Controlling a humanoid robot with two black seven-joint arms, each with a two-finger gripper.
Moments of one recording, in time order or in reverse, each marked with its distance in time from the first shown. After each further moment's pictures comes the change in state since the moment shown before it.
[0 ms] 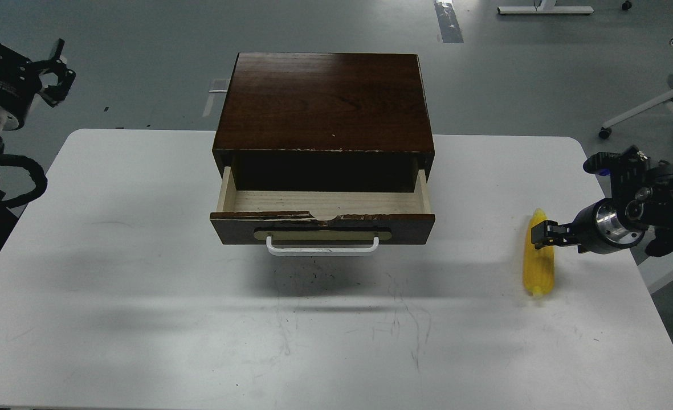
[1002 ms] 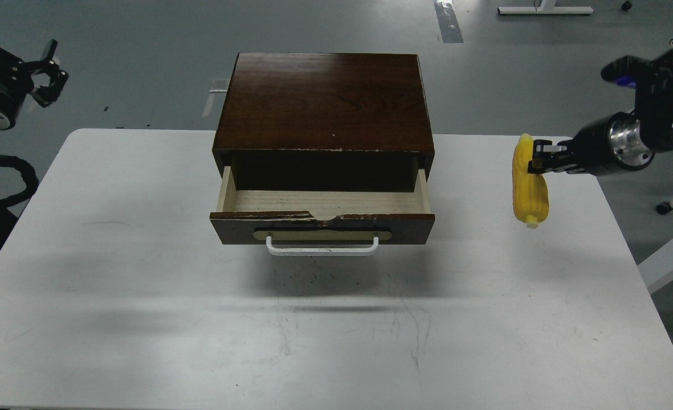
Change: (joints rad) left arm -0.003 0.024 0.014 0.000 0.013 0.000 0.005; right arm 0.363 -0.150 0.162 0.170 -0.030 0.105 0.016
